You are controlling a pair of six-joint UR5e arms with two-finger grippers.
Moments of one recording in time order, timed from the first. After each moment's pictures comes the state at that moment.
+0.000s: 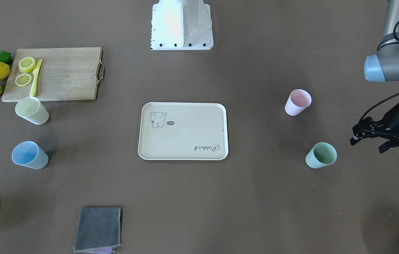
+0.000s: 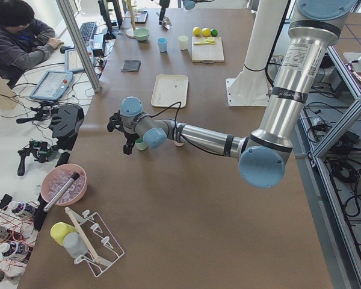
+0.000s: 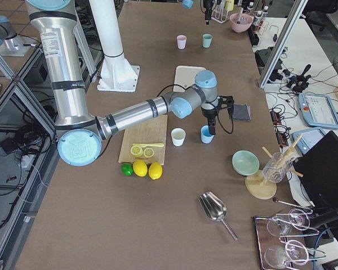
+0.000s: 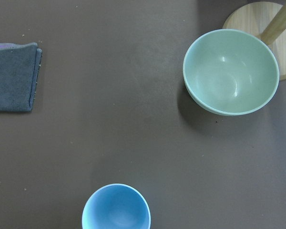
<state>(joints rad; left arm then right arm) -1.15 -1.86 -1.45 -2.10 -2.28 -0.51 1.16 -1.41 1.77 -1.27 2.12 0.76</state>
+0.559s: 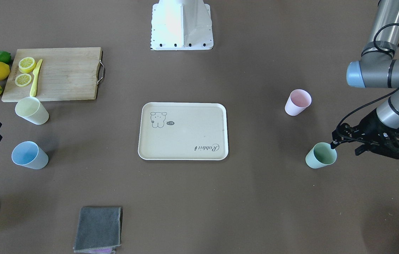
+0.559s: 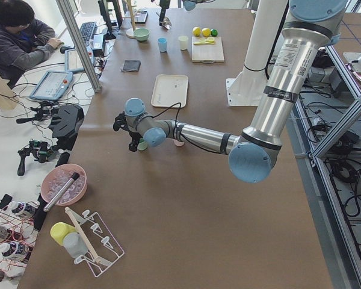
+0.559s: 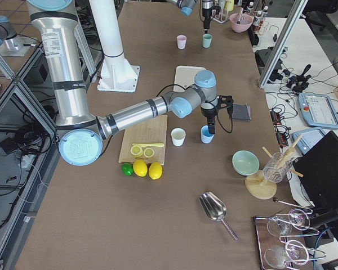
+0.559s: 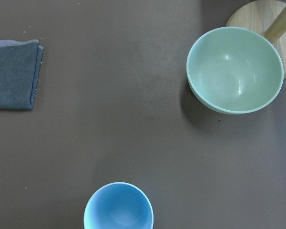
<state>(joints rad) -1.08 -1.89 -1.40 -2.15 -2.24 -0.56 1.15 -1.41 1.77 -1.27 2.11 0.76</state>
